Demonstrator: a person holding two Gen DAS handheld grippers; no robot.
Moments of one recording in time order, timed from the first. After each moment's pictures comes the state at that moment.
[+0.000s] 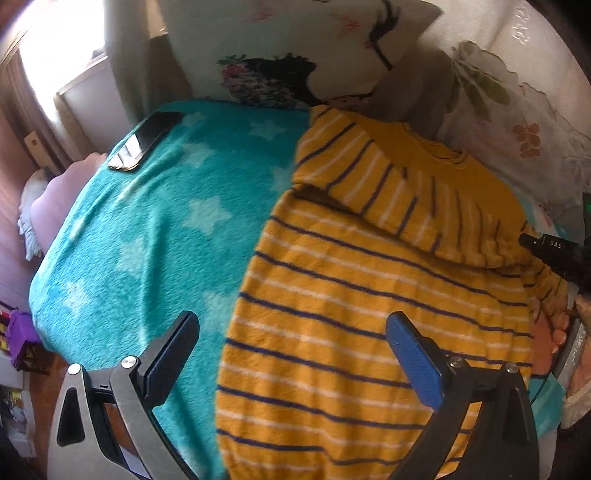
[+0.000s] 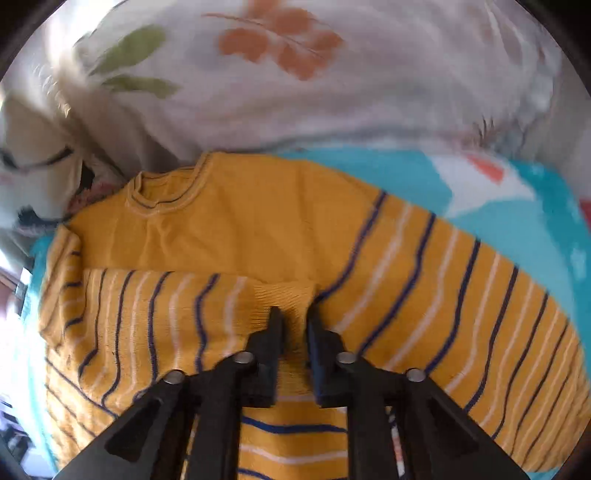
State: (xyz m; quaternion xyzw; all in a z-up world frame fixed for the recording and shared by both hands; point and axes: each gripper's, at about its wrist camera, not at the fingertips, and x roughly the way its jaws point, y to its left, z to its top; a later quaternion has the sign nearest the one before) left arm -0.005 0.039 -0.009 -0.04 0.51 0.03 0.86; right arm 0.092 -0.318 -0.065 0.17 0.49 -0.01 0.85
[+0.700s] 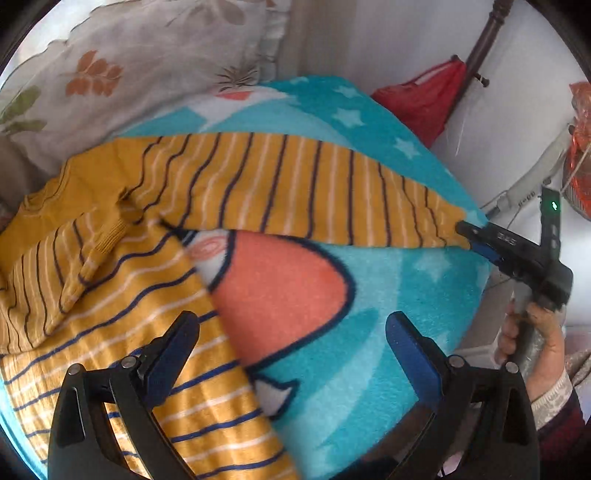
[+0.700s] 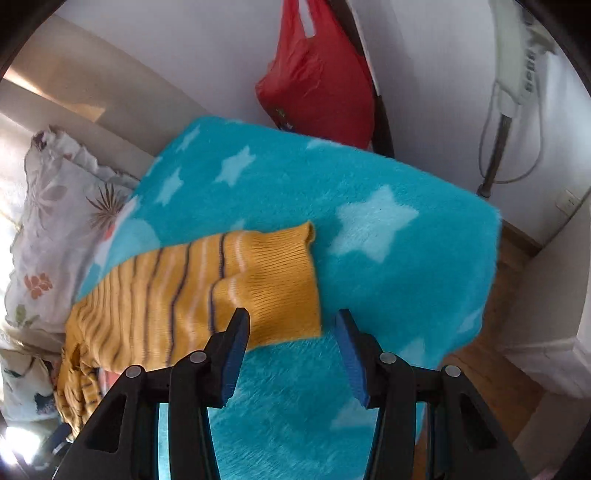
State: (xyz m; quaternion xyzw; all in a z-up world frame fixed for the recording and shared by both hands) left arm -0.053 -0.322 -0.018 0.16 0.51 -0.36 0.76; right arm -0.264 -0.598 -0.121 0.44 0.36 -0.29 0.77
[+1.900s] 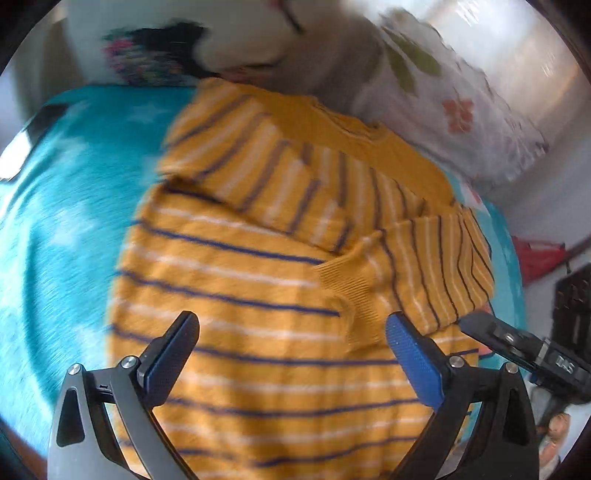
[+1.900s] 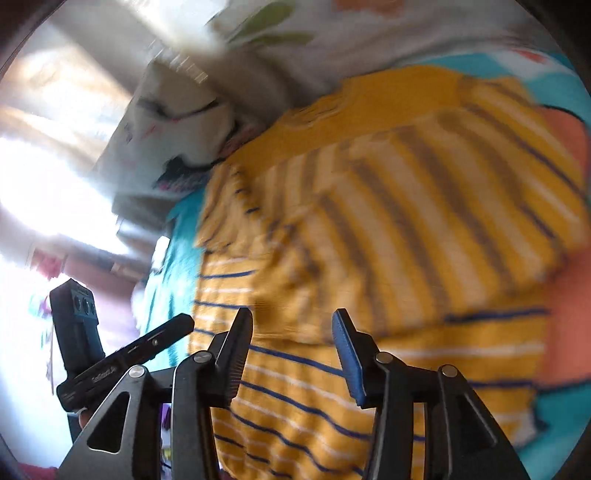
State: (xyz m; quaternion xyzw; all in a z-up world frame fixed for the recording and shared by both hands) left arm 0.039 0.003 -0.051 -0.09 0.53 -0.15 0.83; right arm -0.047 -0.257 -0.056 0.33 0.47 0.16 0.80
